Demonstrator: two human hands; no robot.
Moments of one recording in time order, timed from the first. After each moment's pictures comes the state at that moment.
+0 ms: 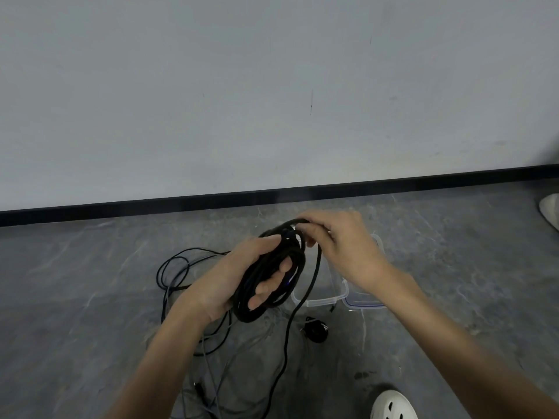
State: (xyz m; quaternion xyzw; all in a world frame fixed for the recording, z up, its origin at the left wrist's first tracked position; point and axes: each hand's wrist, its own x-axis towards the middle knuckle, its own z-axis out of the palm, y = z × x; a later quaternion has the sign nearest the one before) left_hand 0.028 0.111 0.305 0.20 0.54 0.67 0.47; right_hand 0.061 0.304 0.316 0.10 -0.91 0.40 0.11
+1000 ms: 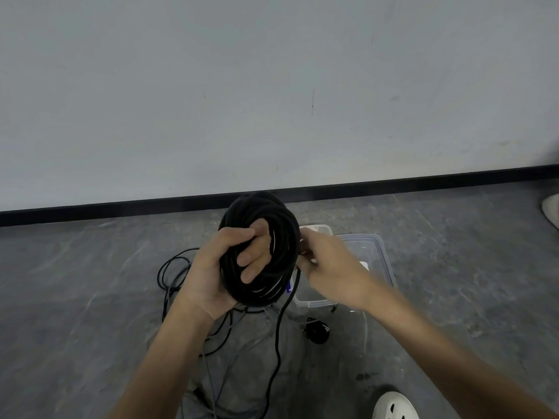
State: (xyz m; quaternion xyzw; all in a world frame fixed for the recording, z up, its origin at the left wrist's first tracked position) left_hand 0.027 0.107 0.307 0.17 0.29 0.85 0.42; right_hand 0.068 0.282 0.304 0.01 -0.91 0.41 -0.07
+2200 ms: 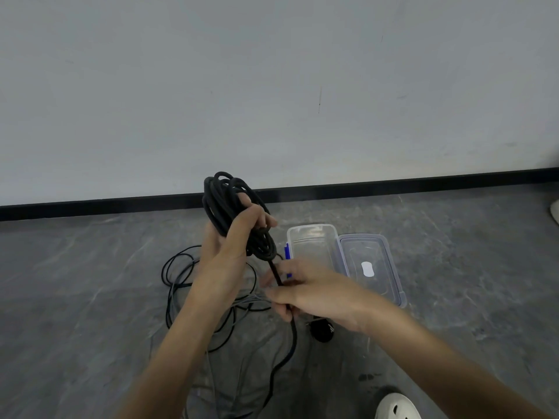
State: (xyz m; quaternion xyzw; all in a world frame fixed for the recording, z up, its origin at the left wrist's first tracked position) left_hand 0.029 0.117 0.308 0.12 0.56 0.82 0.05; right_hand 0.086 0.253 0.317 -0.02 -0.76 0.58 -0.30
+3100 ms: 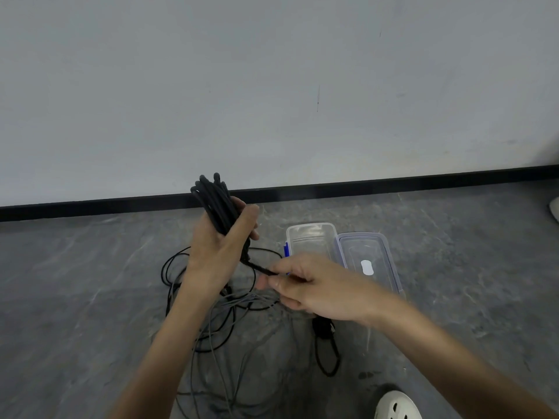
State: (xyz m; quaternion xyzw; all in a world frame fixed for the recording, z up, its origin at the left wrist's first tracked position) left_hand 0.019 0.108 0.306 0.09 0.74 0.67 -0.01; right_hand 0.089 0.264 0.329 0.06 -0.80 0.53 -0.27
